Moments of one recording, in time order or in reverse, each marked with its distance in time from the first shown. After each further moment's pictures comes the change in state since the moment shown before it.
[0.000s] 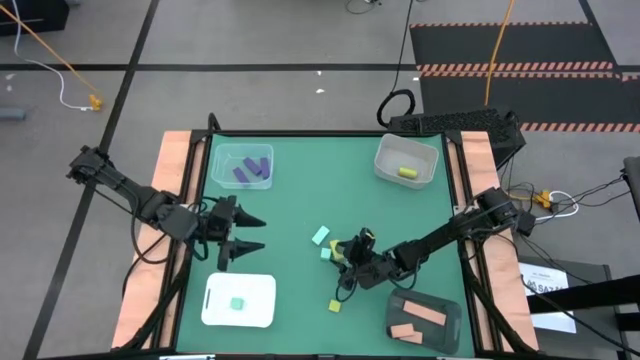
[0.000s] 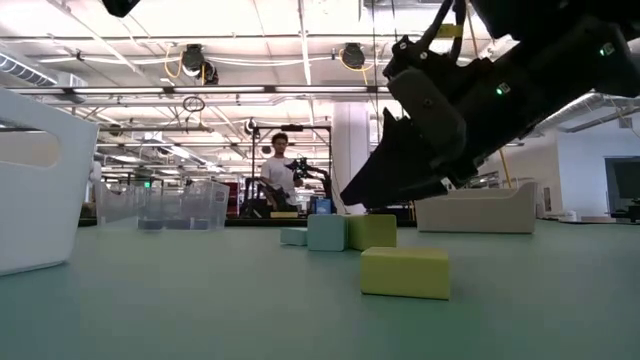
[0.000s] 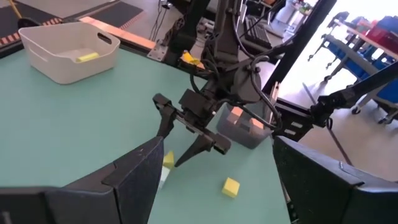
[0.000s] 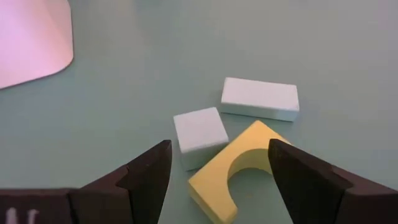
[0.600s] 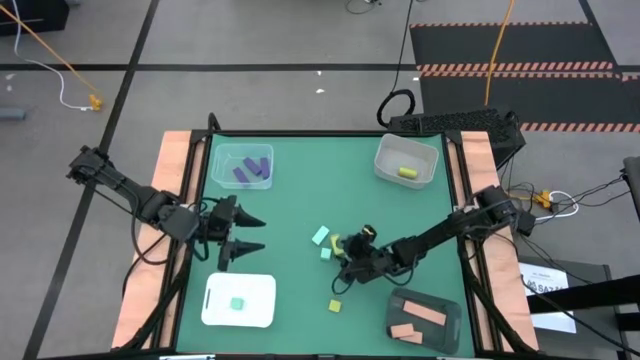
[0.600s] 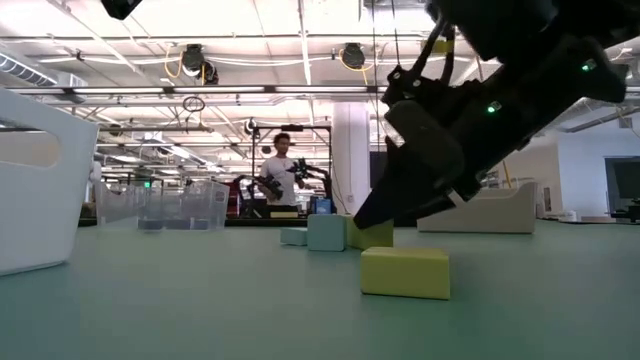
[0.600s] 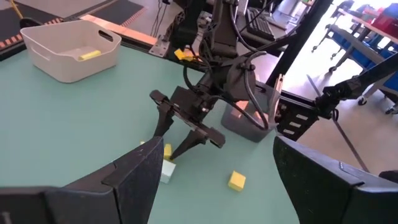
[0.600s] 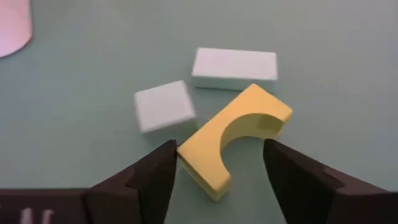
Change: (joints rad) left arm 0.007 0.000 0.000 -0.026 0.009 0.023; right arm -0.040 0.000 0.000 -0.112 -0.057 0.088
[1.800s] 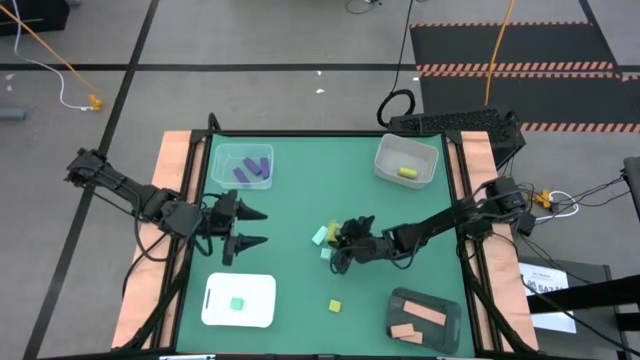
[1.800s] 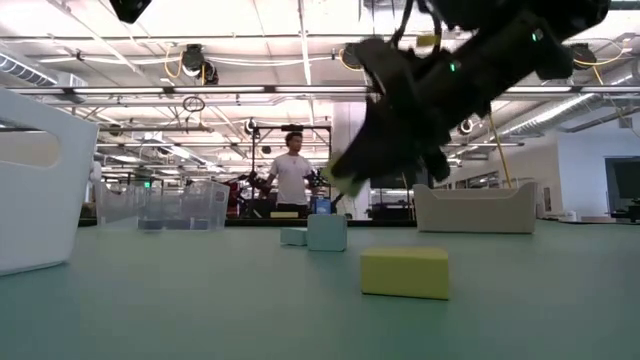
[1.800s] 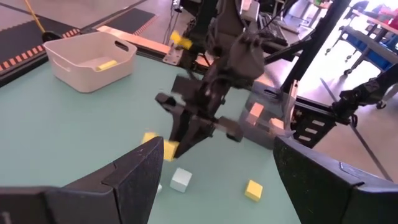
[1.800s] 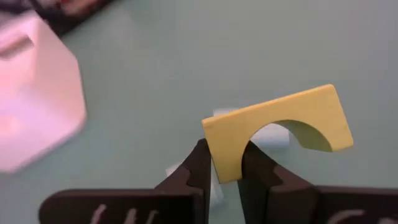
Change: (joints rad) left arm 0.054 0.000 0.000 0.009 -0.001 0.050; right arm -0.105 -0.103 -0.001 0.084 -0.148 0.057
